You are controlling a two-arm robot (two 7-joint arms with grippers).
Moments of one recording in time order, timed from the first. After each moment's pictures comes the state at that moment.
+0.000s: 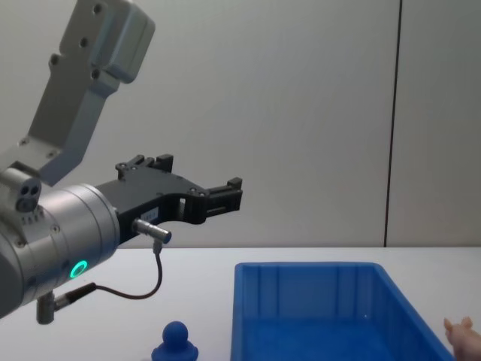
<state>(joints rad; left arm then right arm) -0.24 0.38 0.45 -1.63 -0.20 0.01 -0.01 -0.10 0.35 -0.13 -1.67 0.35 0.25 -0.08</state>
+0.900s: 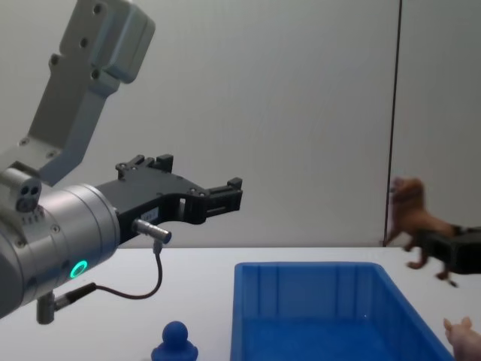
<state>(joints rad) -0.24 0.38 0.45 -1.63 -0.20 0.01 -0.01 0.00 0.29 -0.19 -1.74 0.30 0.21 0.16</state>
